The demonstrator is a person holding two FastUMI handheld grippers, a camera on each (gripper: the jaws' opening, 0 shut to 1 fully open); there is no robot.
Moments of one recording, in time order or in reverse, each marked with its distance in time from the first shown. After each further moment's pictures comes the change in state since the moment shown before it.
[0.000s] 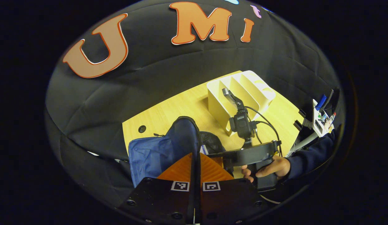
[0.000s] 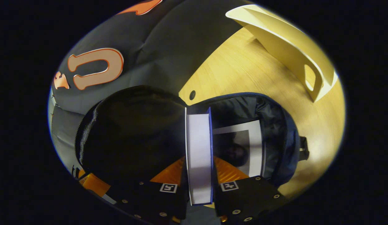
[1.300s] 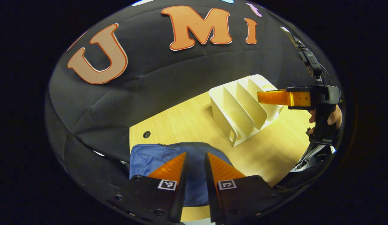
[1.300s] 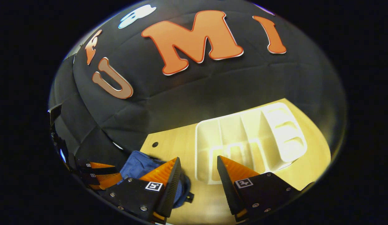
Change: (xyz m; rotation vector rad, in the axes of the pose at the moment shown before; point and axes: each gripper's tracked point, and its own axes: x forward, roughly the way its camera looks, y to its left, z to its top) left arm 0.034 -0.072 0.024 -0.019 -0.090 0.115; right arm -0.234 -0.077 0.201 -0.540 -0.515 -0.264
